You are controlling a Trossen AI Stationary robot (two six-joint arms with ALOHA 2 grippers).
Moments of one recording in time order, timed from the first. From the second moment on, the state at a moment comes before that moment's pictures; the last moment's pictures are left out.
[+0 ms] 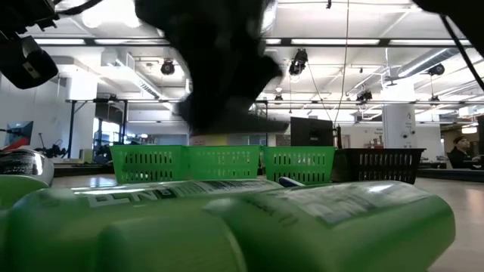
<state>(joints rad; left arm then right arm) -0.44 0.33 0.50 -0.79 0.04 -0.66 0.31 2.44 2.35 -1.36 0.24 0.85</state>
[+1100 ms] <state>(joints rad) -0.44 0.33 0.49 -0.77 -0.01 -0.65 -0.04 1.94 1.56 -1.01 0.26 1.48</state>
